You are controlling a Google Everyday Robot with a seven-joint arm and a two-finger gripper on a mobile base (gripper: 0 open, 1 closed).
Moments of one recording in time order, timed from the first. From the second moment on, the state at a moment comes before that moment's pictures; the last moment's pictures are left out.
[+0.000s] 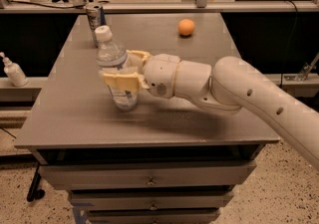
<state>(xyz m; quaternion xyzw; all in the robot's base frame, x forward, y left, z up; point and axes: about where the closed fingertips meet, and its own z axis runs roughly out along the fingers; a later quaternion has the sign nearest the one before) 0.529 0.098 0.920 -0.43 0.56 0.41 0.57</state>
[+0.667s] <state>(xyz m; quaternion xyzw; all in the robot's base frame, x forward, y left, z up) 0.527 0.095 0.913 -0.43 0.57 0.41 0.57</state>
